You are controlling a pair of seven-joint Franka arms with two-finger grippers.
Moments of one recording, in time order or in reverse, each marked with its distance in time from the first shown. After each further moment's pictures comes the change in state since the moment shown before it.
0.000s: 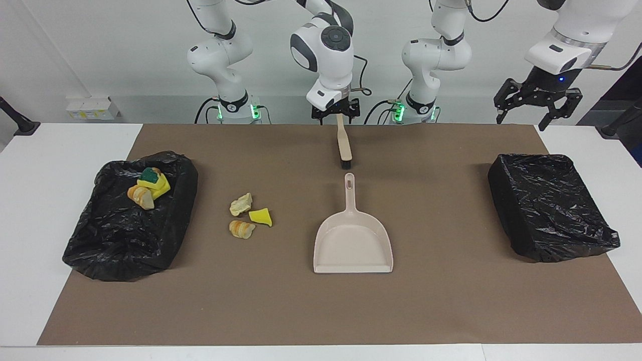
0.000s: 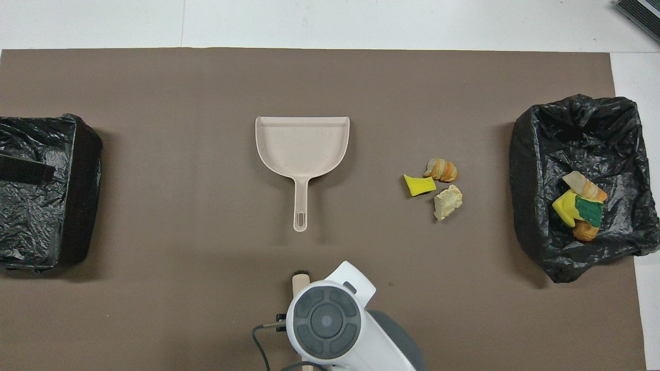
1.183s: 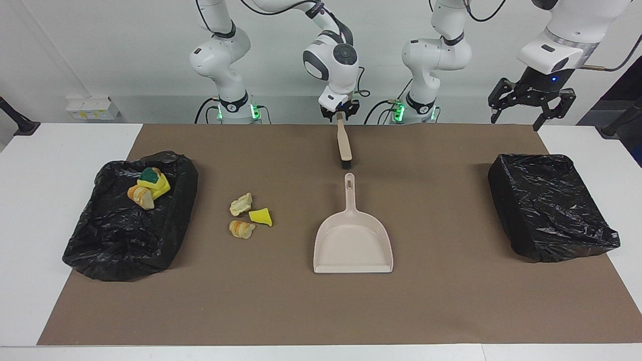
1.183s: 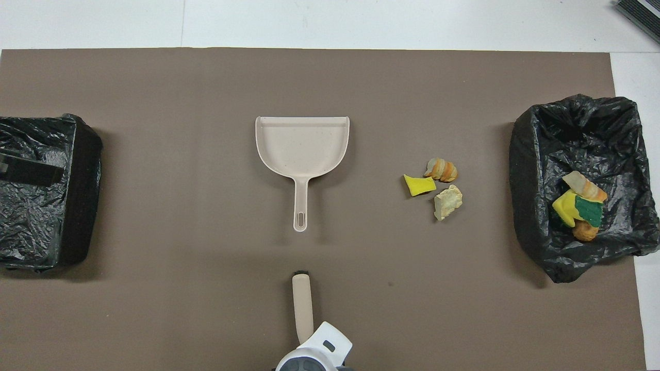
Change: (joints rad) left arm 0.000 0.000 -0.019 0.000 0.000 -0.001 -0.001; right arm 0.178 0.016 -0.001 -0.219 0.089 0.211 0.023
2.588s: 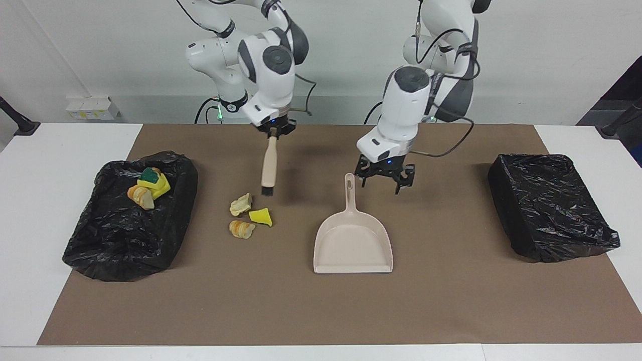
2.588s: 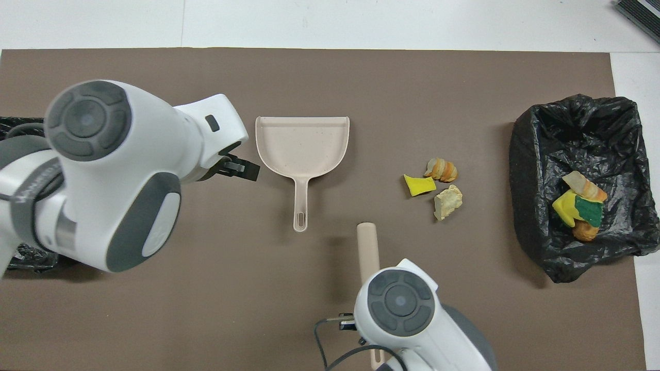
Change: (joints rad) left arm -0.451 0.279 -0.019 -0.252 0.000 0.565 -0.508; right arm -0.600 -0.137 -0.025 0.106 -0.351 -0.389 -0.301
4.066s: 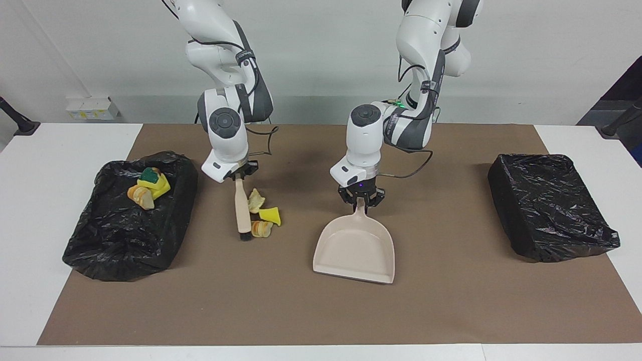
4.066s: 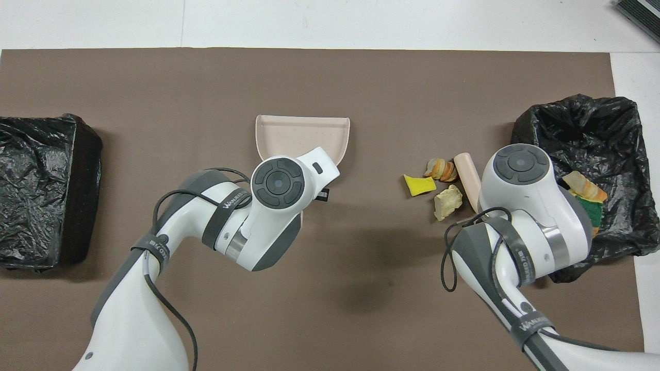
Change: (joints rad) left arm -0.105 0.120 0.044 -0.086 0.159 0.210 -0.169; right arm -0.178 0.250 0.015 0.104 0.006 0.154 -0.360
